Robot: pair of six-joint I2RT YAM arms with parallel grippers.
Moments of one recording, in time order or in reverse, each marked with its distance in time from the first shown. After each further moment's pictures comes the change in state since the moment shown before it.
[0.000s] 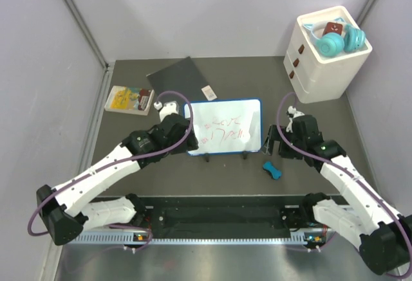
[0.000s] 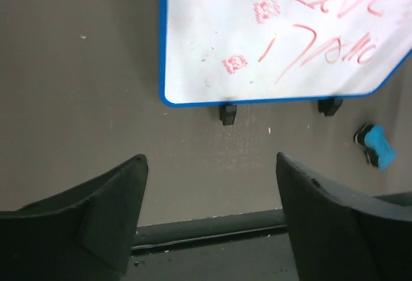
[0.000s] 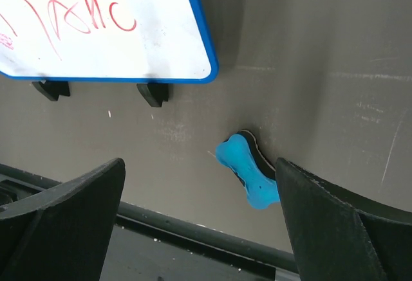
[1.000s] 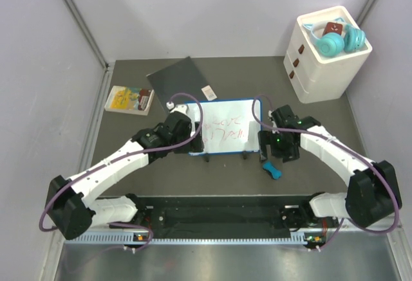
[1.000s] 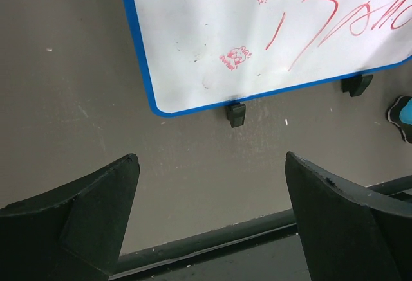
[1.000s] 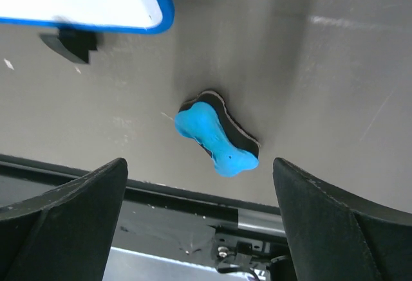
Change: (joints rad) left arm 0.087 0.093 -0.101 0.168 0.173 0.196; right arm 0.070 0.387 0.190 -0.237 0.055 -0.115
